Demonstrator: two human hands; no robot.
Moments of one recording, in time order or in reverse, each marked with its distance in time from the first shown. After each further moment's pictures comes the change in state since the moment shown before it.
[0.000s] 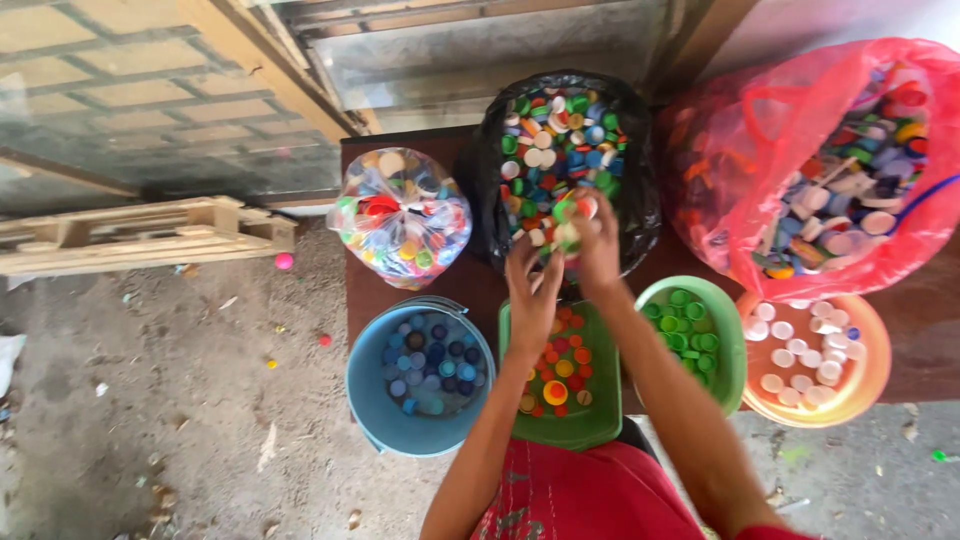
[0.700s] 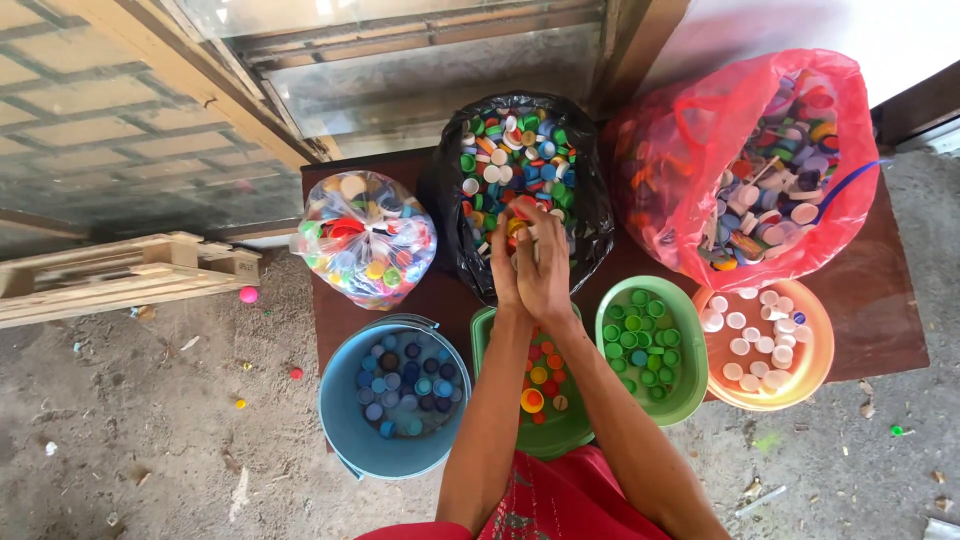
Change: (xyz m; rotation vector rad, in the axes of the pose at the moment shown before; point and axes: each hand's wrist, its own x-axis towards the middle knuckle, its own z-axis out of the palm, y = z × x) left_hand 0.066 -0.065 0.025 -1.223 -0.156 -0.503; right_hand -0.050 -0.026 0.039 -0.928 0.071 -0.848
